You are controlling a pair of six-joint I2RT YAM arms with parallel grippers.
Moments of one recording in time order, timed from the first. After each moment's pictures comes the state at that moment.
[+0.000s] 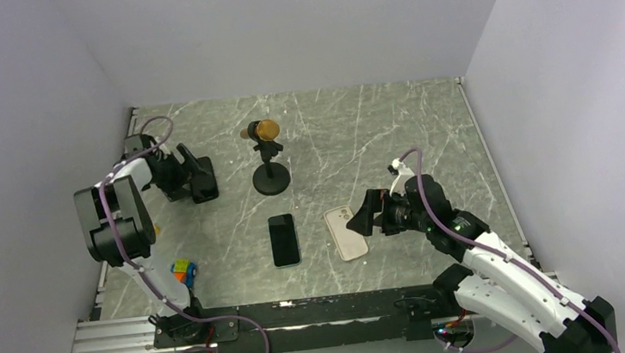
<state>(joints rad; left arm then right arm) 0.29 1.86 1.18 -0.40 0.47 -0.39 0.56 0.73 0.52 -0.39 -0.26 0.63</state>
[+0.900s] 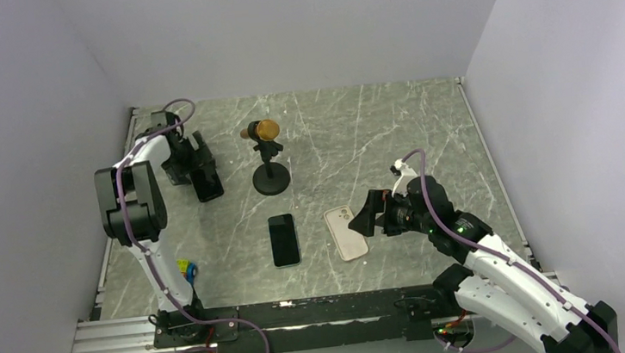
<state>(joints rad) 0.11 2.00 1.43 -0.55 0.15 -0.36 0.56 0.70 0.52 -0.41 -0.24 0.63</state>
